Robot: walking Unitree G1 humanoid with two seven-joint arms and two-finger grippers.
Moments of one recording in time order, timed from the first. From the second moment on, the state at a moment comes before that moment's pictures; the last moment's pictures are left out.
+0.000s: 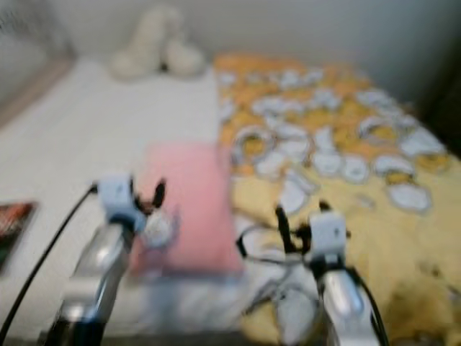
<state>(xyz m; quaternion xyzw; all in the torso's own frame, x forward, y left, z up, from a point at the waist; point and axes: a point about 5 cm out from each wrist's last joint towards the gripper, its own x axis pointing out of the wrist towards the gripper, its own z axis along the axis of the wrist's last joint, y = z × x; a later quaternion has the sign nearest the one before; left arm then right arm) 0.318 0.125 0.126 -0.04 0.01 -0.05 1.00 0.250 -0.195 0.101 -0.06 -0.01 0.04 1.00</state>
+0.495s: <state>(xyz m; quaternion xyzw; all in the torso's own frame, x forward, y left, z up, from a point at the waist) 0.371 0.132 0.114 -0.07 0.15 -0.09 0.98 0.305 -0.195 0.072 0.12 0.10 0.03 0.99</state>
